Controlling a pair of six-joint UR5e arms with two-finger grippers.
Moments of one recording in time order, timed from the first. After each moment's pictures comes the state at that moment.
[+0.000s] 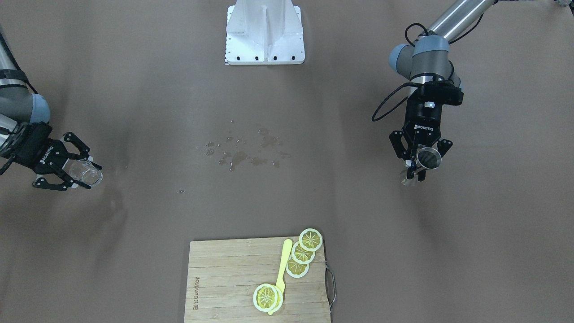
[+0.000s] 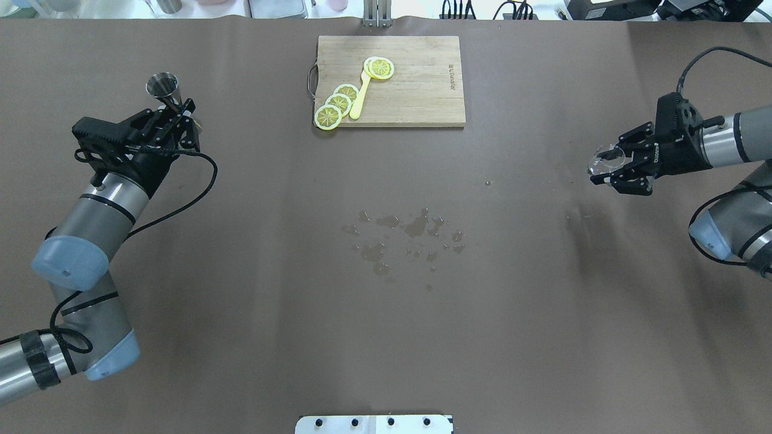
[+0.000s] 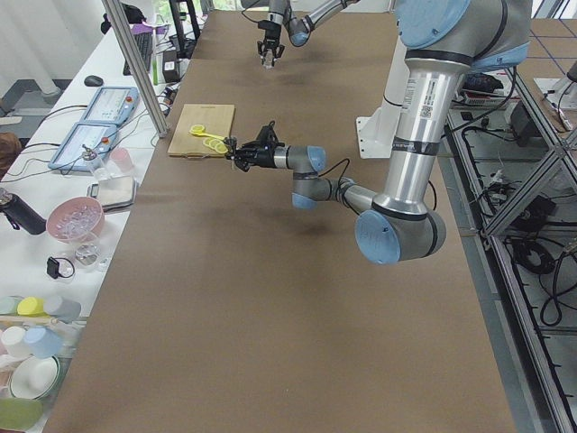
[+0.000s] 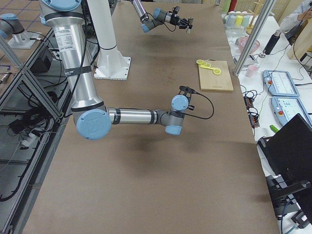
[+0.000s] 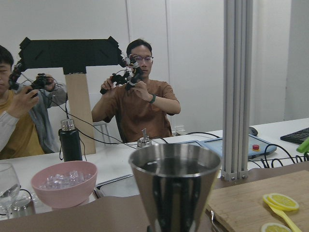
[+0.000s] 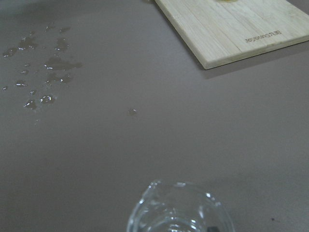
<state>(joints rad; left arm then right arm) -0.53 -1.81 -1.51 -2.97 -0.80 -0.76 0.99 -1.35 1.24 -0.10 2.36 0.12</state>
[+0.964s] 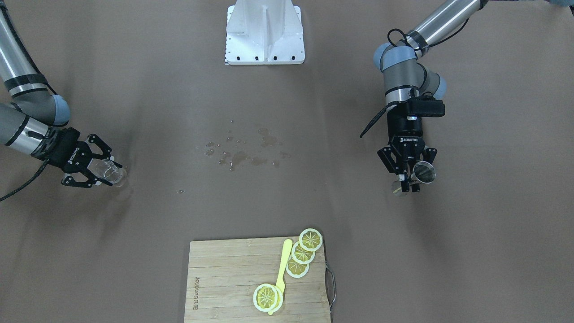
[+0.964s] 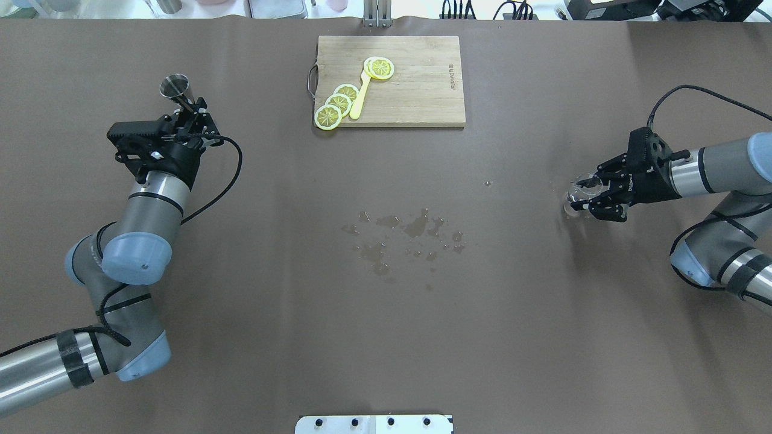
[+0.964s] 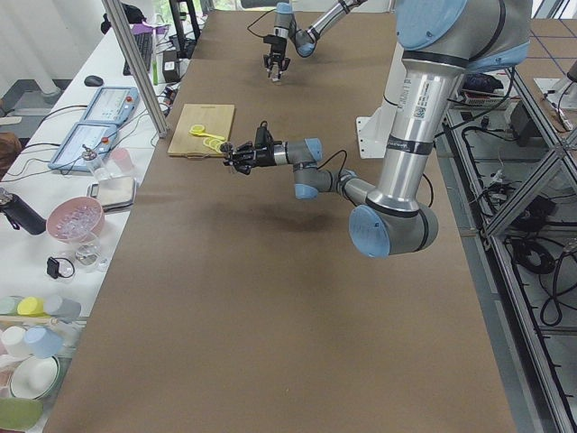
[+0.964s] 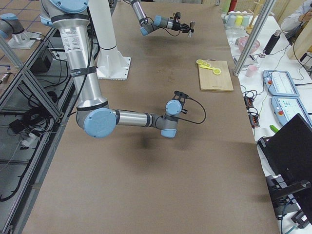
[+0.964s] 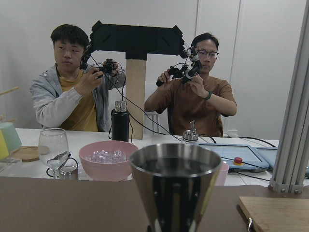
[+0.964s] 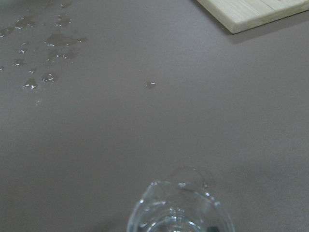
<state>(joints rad) -0.50 -1.91 -1.47 -2.67 -0.66 -1.08 0.90 -1.34 1.16 -0.04 2.29 0.16</state>
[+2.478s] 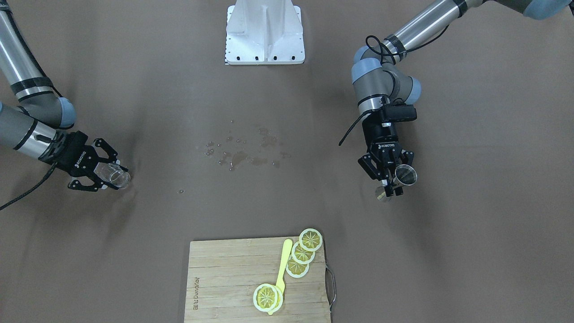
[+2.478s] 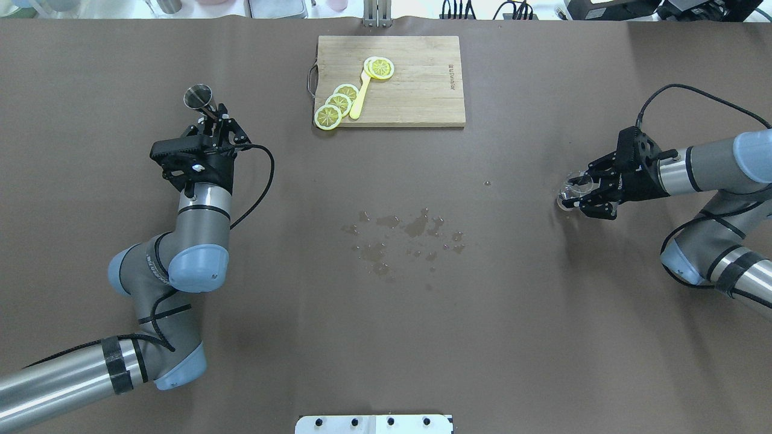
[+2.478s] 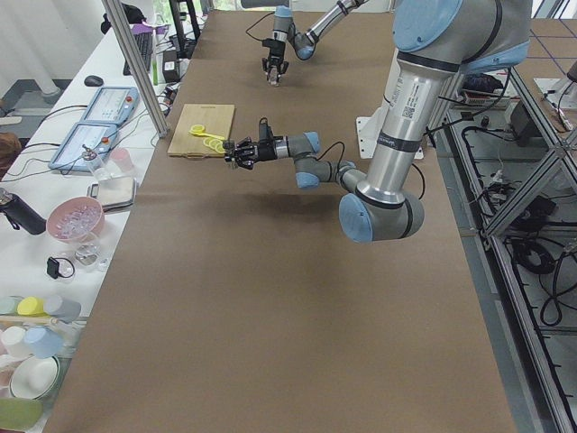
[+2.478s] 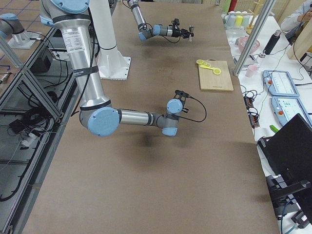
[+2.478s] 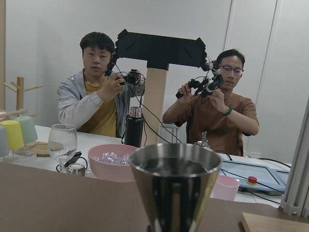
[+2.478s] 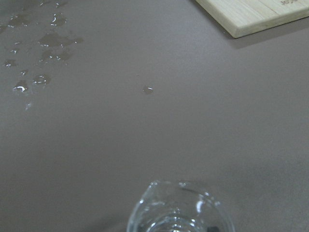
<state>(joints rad) -0.44 -2.00 -1.40 -2.47 -0.46 -1.24 0.89 -1.32 1.14 -0.04 2.27 0.15</state>
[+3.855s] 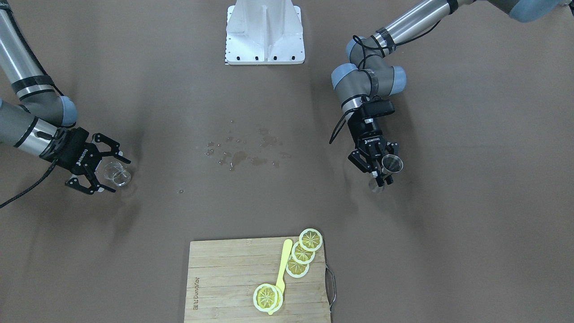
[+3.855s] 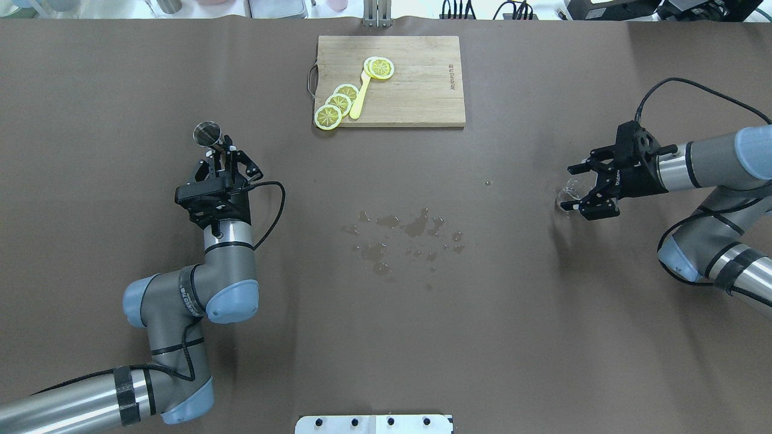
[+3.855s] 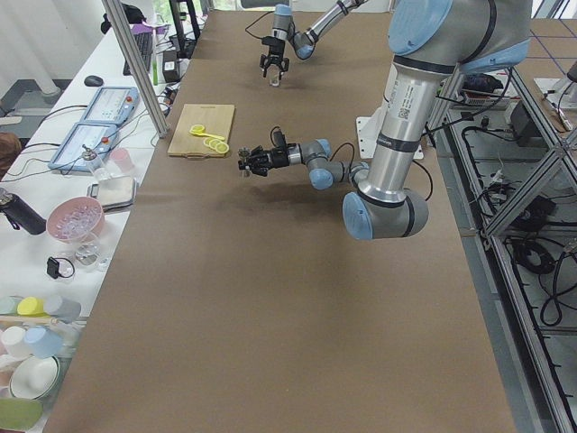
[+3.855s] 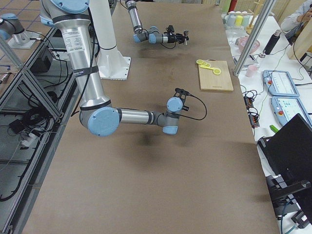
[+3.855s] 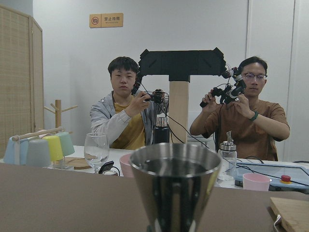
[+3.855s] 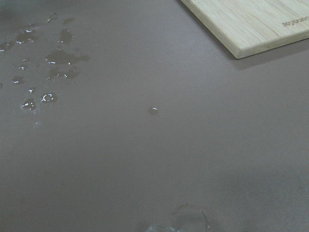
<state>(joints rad) -0.35 -2.00 -1.39 -2.15 -0.31 -1.57 0.89 -1.32 1.18 -0.05 2.27 0.16</state>
